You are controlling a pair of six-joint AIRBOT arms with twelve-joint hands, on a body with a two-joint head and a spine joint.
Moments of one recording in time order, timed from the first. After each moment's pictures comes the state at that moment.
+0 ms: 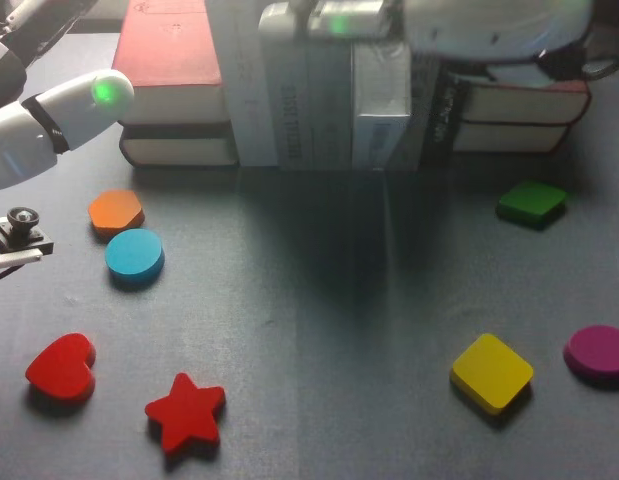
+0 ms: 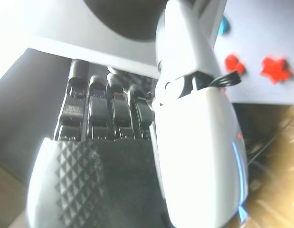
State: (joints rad) left arm 1.01 -1.11 1.40 -0.09 -1.38 0.08; right arm -0.14 -1.00 1.06 -1.76 0.31 0.00
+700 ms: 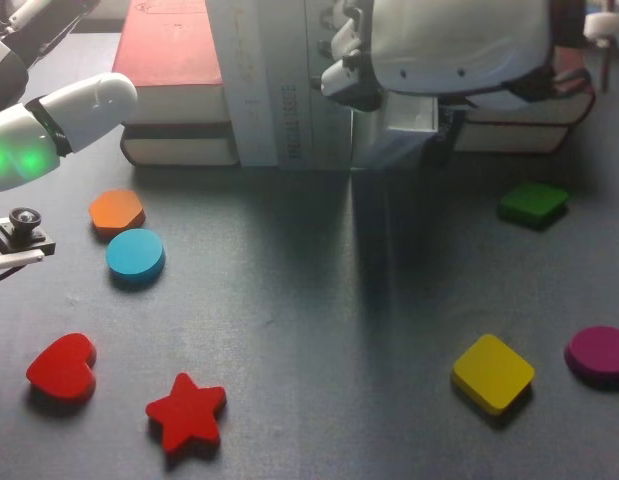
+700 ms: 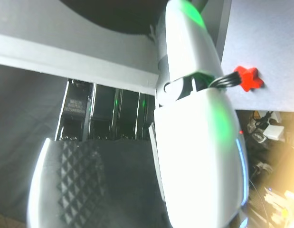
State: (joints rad) left arm 1.01 -1.11 1.40 -0.09 -1.38 0.08; right arm -0.14 -1.03 1.08 -1.88 0.37 0.10
